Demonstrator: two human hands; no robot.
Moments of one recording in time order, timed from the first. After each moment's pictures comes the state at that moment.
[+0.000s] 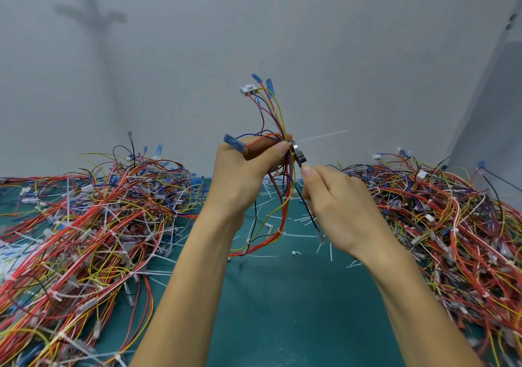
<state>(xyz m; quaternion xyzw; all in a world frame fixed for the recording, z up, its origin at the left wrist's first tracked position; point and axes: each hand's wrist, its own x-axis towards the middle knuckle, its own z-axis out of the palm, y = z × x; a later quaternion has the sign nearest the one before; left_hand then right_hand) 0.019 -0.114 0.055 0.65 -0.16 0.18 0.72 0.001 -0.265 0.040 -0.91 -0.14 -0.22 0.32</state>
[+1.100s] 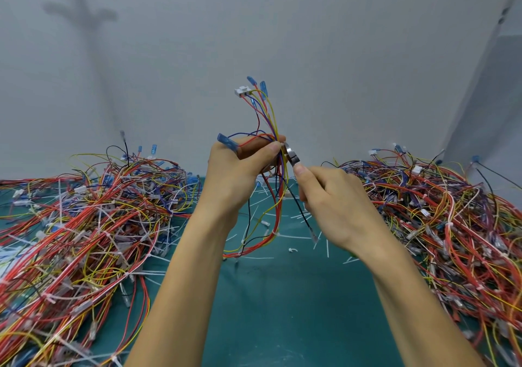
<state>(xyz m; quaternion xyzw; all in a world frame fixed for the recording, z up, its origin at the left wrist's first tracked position) 0.020 -0.114 0.055 0.67 -0.15 0.19 0.70 0.001 -0.268 0.041 -0.90 -0.14 -0.20 0.35</state>
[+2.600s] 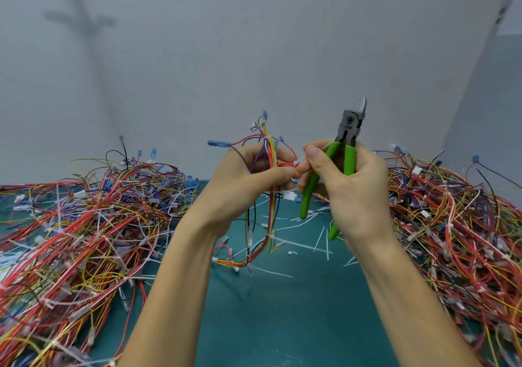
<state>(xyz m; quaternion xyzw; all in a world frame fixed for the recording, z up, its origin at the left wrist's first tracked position) 0.012 -0.111 0.058 0.72 -0.21 0.06 0.66 0.001 -0.264 0.048 -0.64 -0.18 -0.25 0.71</state>
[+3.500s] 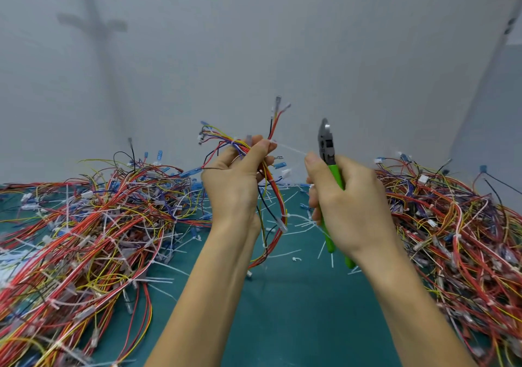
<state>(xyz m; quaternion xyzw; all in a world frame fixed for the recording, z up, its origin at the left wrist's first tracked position) 0.017 -0.135 0.059 0.45 0.02 0.24 0.86 -0.011 -0.257 0.052 -0.82 -0.10 -0.26 0.51</state>
